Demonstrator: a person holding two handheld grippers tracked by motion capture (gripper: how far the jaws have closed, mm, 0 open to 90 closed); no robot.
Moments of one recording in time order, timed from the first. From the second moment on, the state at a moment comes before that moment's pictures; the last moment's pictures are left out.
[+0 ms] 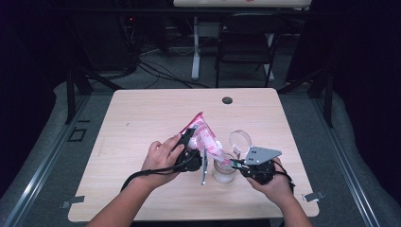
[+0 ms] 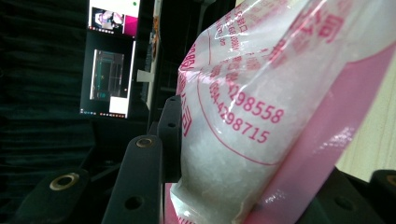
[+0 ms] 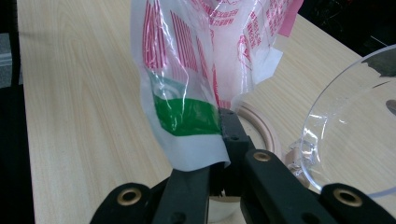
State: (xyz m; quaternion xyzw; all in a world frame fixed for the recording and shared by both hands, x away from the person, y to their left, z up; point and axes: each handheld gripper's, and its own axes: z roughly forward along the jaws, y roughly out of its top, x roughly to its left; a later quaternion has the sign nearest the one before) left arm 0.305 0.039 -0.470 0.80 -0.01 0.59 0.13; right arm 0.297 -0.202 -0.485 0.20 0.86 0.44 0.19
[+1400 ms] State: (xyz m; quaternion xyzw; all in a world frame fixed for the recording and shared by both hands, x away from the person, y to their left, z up) left arm 0.305 0.037 -0.468 0.79 -0.01 0.59 0.13; right arm 0.298 -0.203 -0.485 0.20 0.86 0.44 0.18
